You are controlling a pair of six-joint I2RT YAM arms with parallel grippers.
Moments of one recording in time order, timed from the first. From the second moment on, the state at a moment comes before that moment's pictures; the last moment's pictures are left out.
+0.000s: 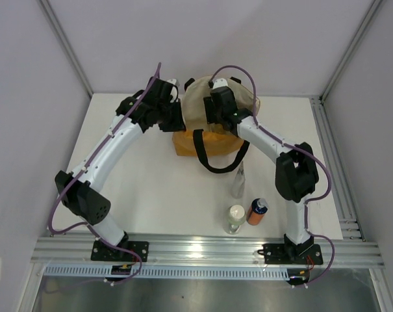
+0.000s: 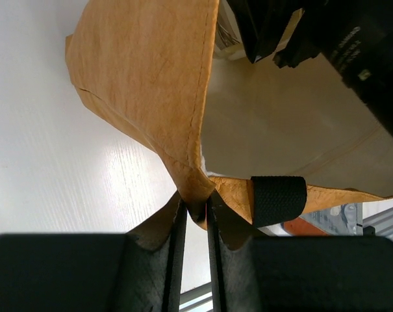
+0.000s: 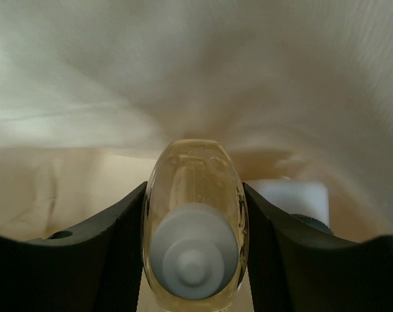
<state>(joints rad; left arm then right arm) -0.50 1.65 1.78 -0.95 0.06 -0.47 0.58 2.02 1.78 -0.31 0.28 0.14</state>
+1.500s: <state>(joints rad) -0.49 1.65 1.89 -1.02 0.02 -0.46 0.60 1.50 1.90 -0.57 0.37 0.22</state>
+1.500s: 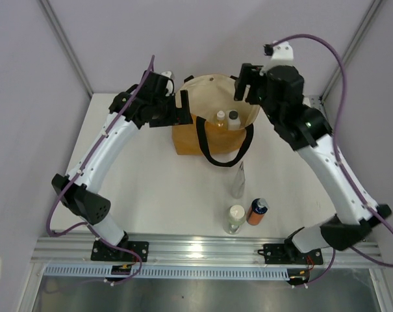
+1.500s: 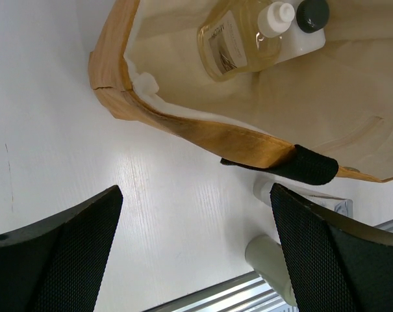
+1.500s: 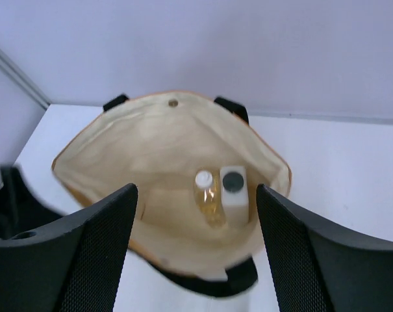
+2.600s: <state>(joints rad) -0.49 1.69 2.01 -1.03 0.02 -0.47 0.83 1.23 1.21 -0.91 0.32 0.58</state>
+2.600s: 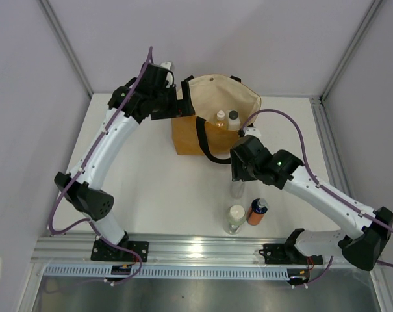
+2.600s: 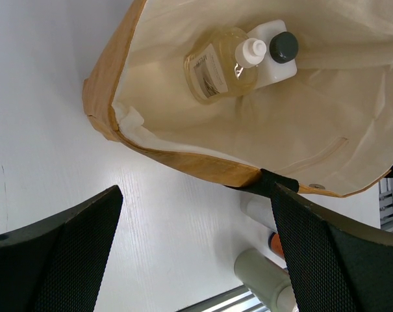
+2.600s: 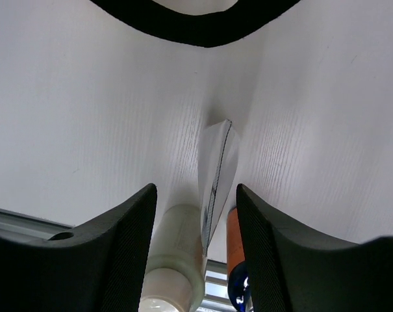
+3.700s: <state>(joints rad) -0.49 1.72 2.01 -1.03 0.01 -0.47 0.76 1.36 1.70 -1.15 0.35 0.50</state>
